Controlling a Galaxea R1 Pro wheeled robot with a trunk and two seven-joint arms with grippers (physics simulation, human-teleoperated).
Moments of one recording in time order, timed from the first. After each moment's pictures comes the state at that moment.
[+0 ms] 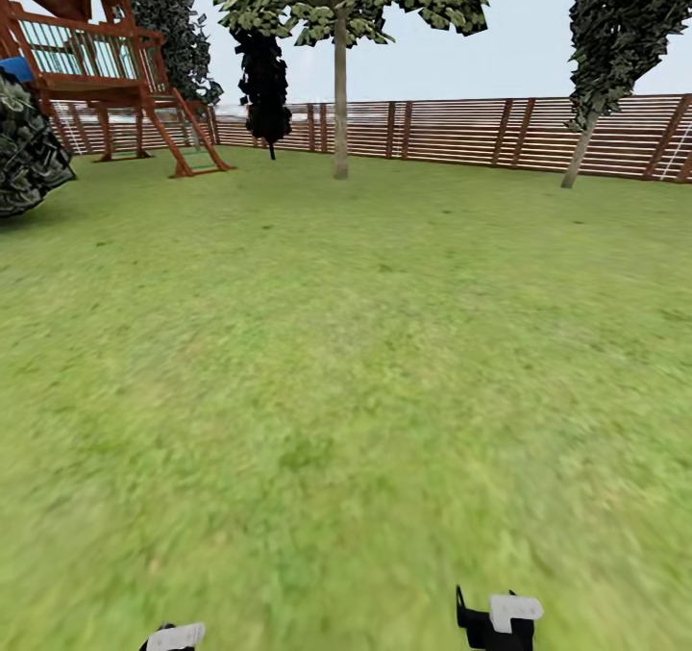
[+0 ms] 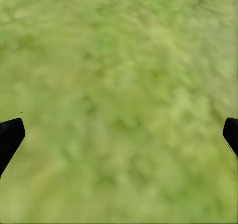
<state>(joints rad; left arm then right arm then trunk) -0.31 0.06 0.24 -0.16 -0.12 -0.54 0.03 -0.40 0.02 -0.47 -0.09 0.50 -0.68 -0.17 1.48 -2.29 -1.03</state>
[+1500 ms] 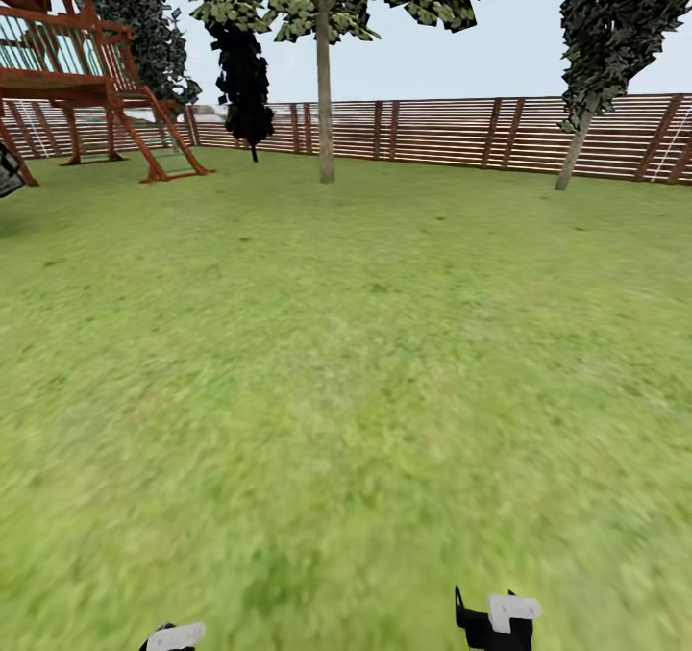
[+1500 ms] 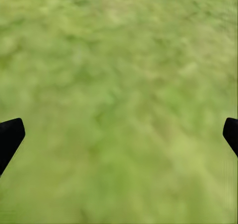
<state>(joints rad) -0.31 0.06 0.24 -0.16 -0.12 -0.55 0.03 -0.40 0.02 -0.46 -0.09 0.50 -0.68 -0.17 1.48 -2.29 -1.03</state>
